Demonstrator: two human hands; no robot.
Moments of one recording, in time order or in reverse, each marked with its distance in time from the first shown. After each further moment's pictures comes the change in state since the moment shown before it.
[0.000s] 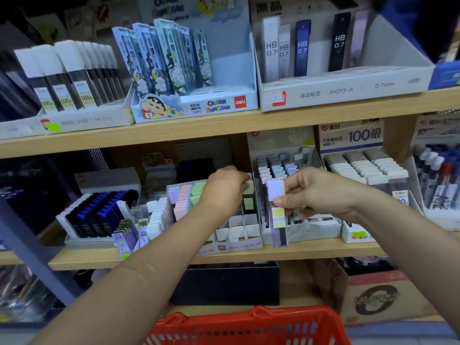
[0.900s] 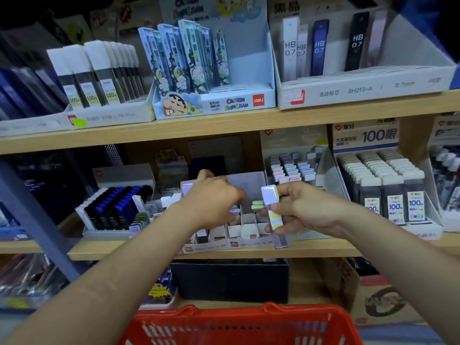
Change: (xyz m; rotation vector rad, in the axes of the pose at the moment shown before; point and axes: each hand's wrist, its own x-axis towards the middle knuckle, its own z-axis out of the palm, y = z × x) left_hand -0.039 -0.031 -0.035 0.407 -0.268 0.235; right_hand 0.019 0.009 0.043 0.301 -0.031 0.087
